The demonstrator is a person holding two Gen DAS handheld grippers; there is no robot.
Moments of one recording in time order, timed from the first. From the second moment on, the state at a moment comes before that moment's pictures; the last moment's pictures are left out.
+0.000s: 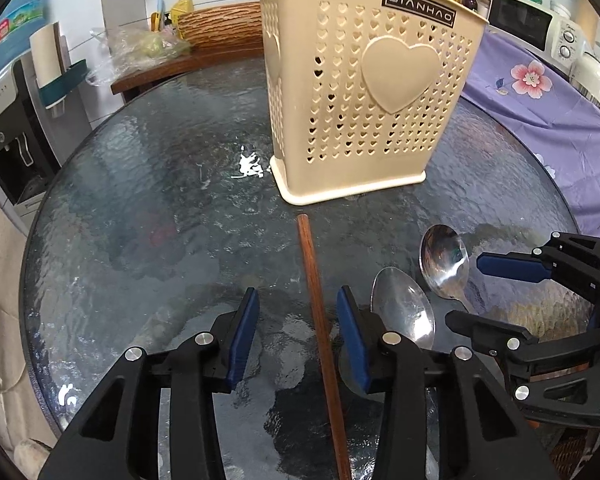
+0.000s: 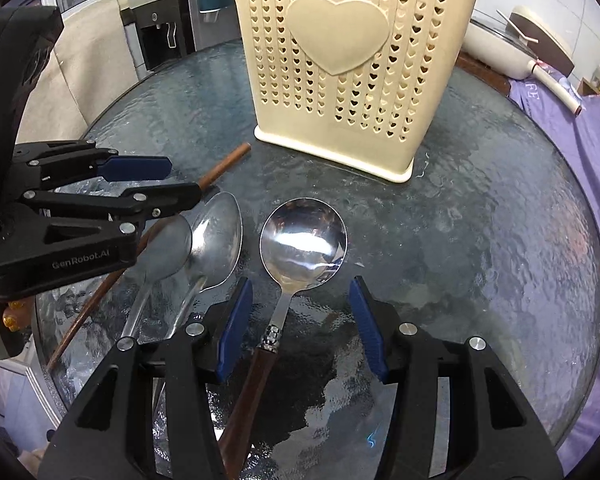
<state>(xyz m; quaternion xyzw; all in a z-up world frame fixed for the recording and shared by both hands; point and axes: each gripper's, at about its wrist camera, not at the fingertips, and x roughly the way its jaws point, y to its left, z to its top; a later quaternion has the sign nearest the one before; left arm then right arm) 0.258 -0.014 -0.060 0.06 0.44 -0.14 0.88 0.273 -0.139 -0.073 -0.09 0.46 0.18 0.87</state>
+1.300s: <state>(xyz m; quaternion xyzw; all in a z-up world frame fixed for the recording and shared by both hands) 0.296 -0.040 -0.061 0.09 0.45 -0.13 0.88 0.297 -0.116 -0.070 -0.09 0.46 0.16 0.87</state>
